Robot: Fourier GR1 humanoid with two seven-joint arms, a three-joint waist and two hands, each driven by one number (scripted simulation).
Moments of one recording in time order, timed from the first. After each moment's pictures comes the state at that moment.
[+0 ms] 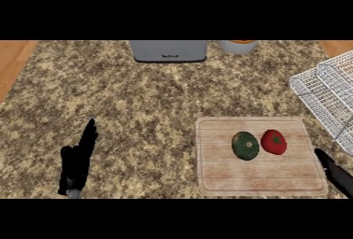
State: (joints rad) left arm 0.02 0.32 -0.31 -1.35 0.23 0.40 -0.01; right arm 0.30 -0.23 -0.10 -1.97 -0.06 -0.67 -0.05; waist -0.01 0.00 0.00
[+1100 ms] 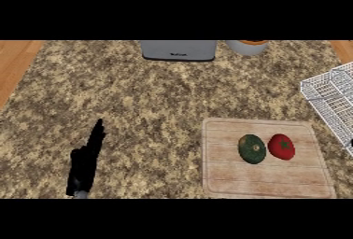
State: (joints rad) left arm 0.02 0.29 -0.34 -1.38 0.18 0.41 0.00; right arm 0.31 -0.54 0.29 -2.27 0.77 -0.29 1.06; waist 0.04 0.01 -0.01
